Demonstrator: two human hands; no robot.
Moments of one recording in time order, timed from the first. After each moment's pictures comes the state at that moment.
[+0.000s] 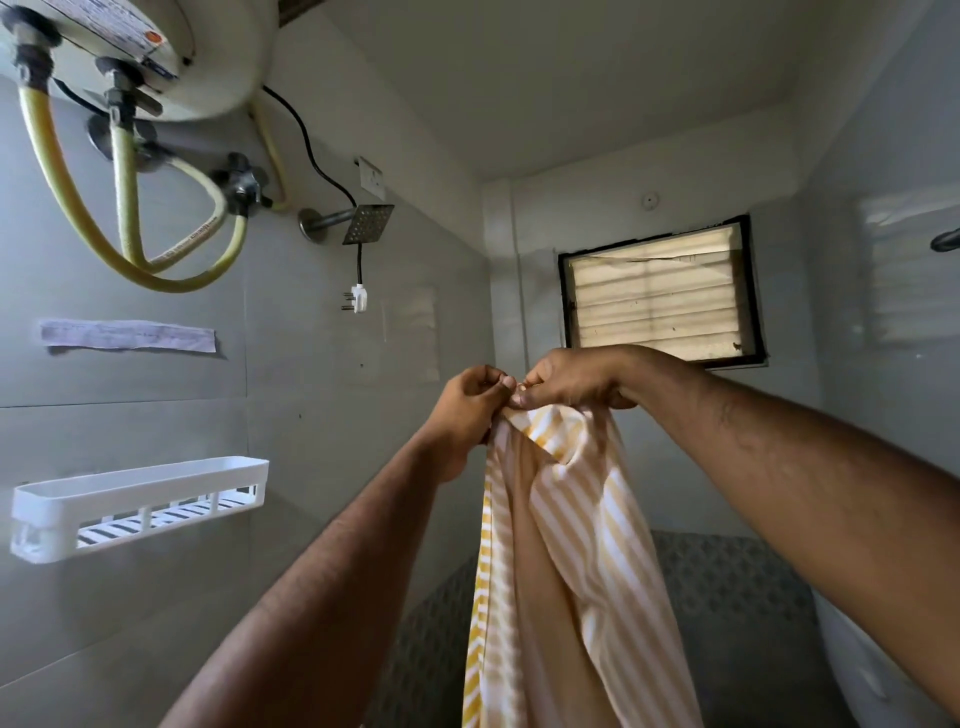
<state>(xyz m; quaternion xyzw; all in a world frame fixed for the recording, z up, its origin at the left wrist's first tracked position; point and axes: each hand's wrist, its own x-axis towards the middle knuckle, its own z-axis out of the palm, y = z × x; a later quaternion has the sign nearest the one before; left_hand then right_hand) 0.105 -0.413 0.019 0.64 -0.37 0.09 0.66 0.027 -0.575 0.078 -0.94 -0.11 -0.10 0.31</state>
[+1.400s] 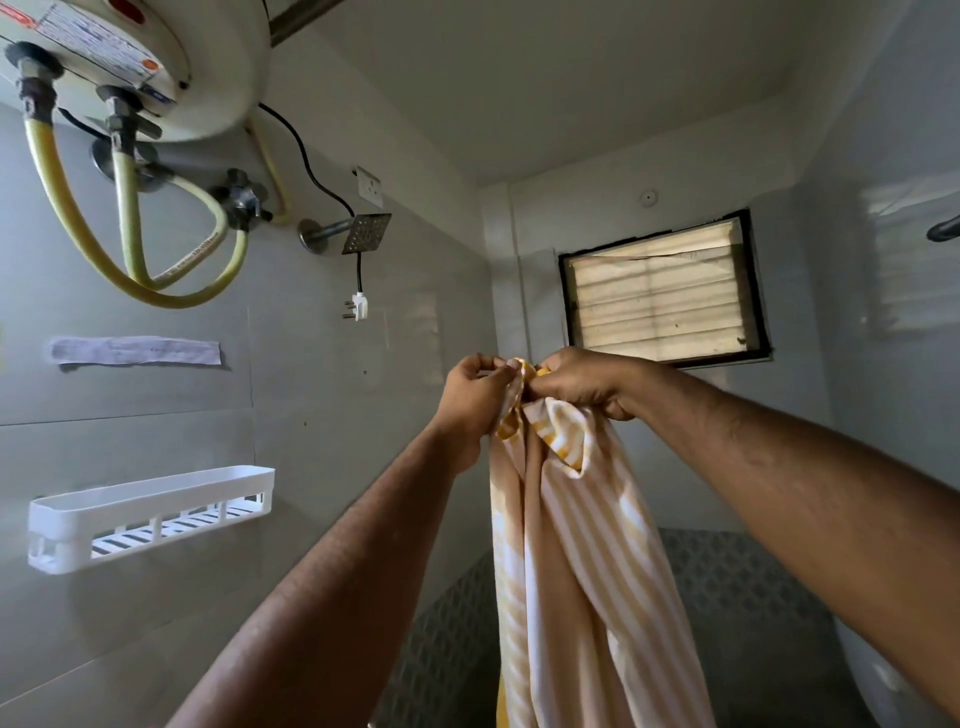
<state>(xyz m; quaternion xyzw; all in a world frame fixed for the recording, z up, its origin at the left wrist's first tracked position) 0.085 -0.426 0.037 0.62 -0.33 0.11 0.71 0.019 -0.574 0.069 -0.89 -0.07 -0.17 0.43</state>
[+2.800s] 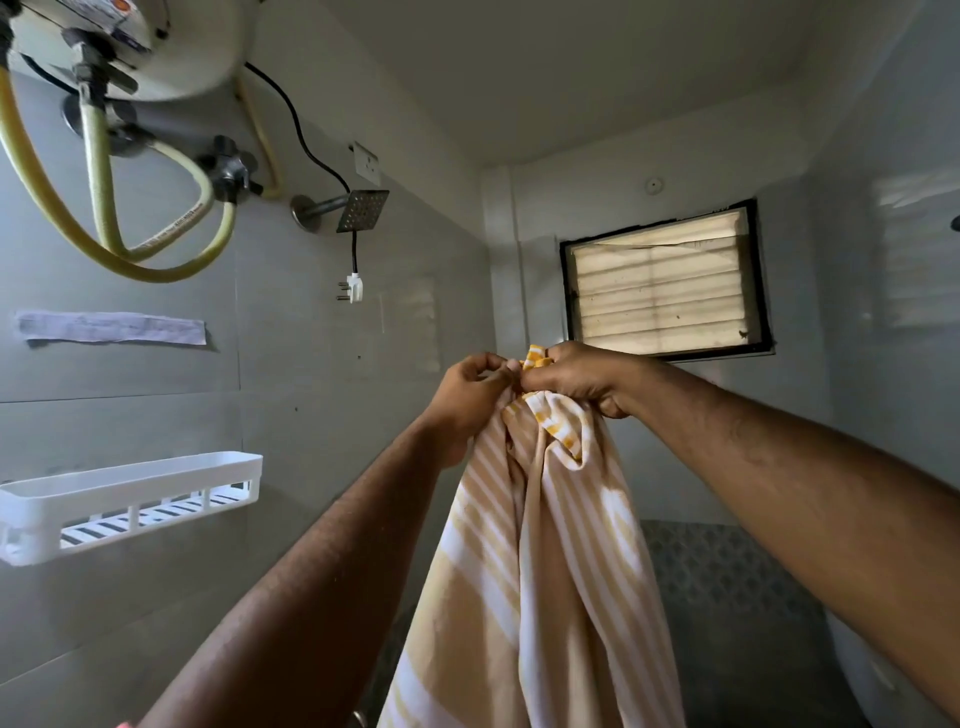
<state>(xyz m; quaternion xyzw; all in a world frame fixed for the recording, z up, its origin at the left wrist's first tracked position) 0.120 -0.423 0.025 0.63 -0.36 0.10 0.68 0.052 -0.577 0.060 -0.86 -0.08 -0.17 0.47</state>
